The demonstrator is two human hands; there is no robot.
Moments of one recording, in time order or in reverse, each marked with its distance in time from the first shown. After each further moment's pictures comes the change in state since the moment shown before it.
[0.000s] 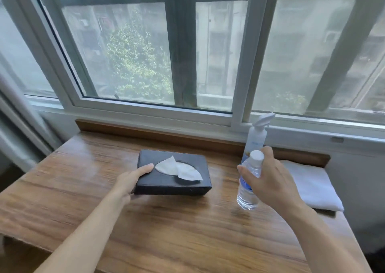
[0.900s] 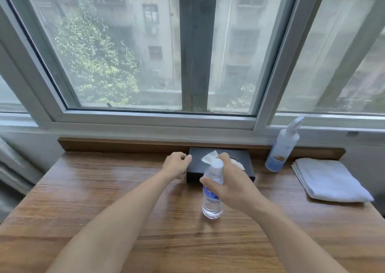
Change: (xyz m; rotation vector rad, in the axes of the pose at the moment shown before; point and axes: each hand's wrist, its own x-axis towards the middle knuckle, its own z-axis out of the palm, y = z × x) left_hand 0.172 0.071 0.049 0.797 -0.333 0.544; right_hand 0.053 -0.159 0.159 0.131 -0.150 -0.105
